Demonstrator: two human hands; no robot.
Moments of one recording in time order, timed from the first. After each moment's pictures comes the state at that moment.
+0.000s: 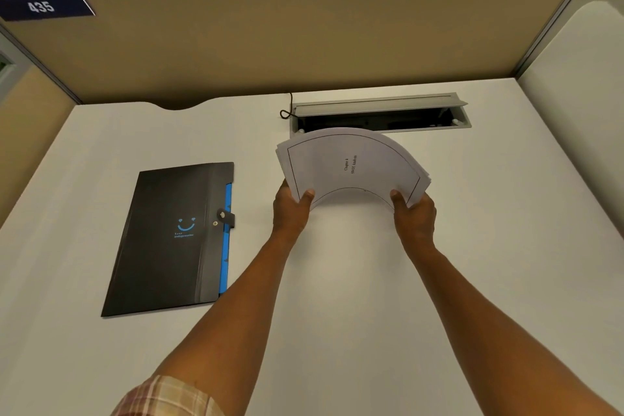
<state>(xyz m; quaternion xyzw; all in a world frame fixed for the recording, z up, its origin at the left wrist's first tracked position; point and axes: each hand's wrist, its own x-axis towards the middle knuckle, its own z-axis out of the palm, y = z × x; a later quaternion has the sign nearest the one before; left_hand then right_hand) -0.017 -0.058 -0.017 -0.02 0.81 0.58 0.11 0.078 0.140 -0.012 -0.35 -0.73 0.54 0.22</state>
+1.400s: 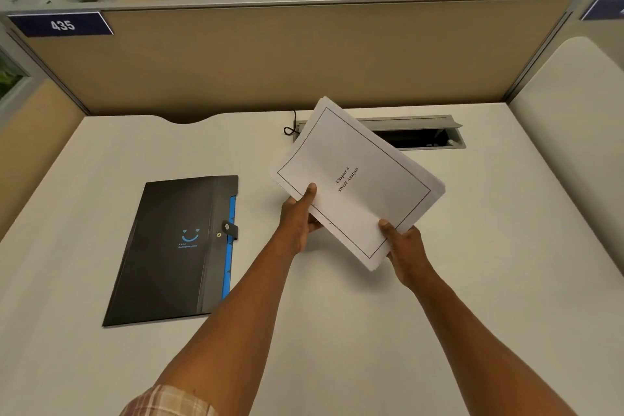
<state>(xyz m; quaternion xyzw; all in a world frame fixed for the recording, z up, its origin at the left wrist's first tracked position) -0.028 -0.050 0.002 -0.17 0.57 0.76 0.27 0.099 0.122 -0.011 -0.30 -0.55 0.78 0.10</state>
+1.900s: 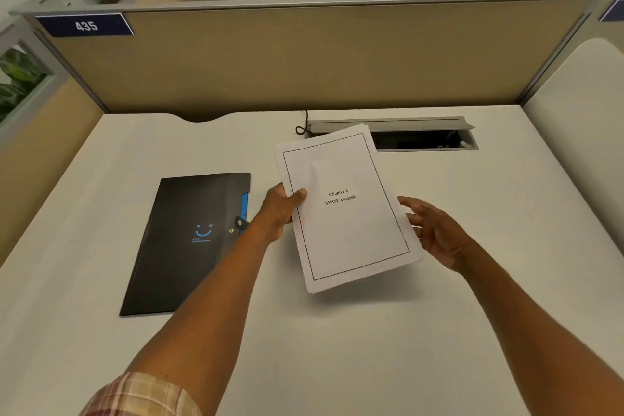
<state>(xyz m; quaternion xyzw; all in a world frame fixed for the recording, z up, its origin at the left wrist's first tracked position) -0.052 -0.105 0.021 -0.09 0.71 0.65 0.26 0.096 0.177 0.031 -0.21 -0.61 0.76 -0.10</state>
